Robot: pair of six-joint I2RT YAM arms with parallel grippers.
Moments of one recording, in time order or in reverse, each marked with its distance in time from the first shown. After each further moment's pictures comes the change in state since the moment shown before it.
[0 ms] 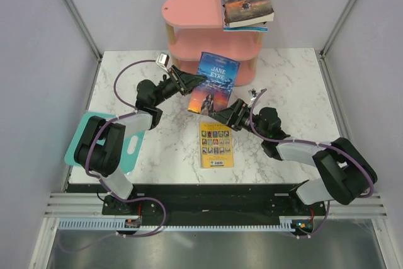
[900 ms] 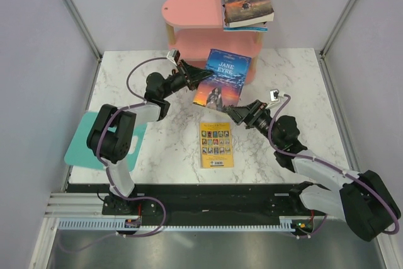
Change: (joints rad) left arm -0.019 0.164 0.148 0.015 0.039 -0.186; right arm -0.027 -0.293 -0.105 -0.016 0.158 -0.094
